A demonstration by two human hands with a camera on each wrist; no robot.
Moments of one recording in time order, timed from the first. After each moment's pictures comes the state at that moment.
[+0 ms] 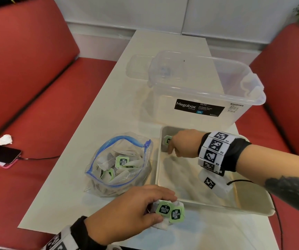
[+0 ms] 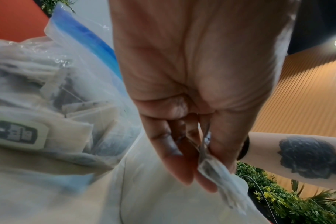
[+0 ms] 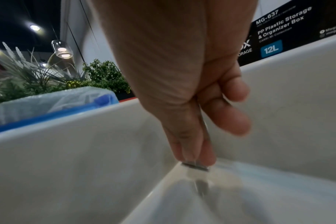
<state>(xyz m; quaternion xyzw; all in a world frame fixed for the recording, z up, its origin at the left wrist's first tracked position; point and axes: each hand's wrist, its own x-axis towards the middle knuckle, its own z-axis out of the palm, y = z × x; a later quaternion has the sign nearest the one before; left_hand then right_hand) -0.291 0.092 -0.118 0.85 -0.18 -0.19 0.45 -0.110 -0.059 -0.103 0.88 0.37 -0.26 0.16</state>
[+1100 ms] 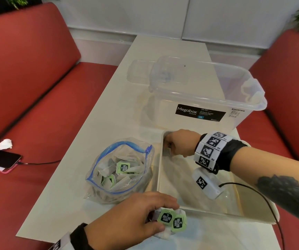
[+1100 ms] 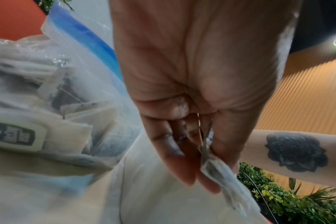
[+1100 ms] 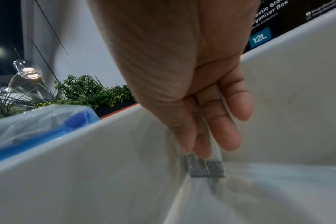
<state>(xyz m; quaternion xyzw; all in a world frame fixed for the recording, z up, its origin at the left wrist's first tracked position) -0.288 0.094 -0.118 0.84 -0.18 -0.20 0.48 -0.097 -0.048 -0.107 0.92 0.31 -0.24 0.05</state>
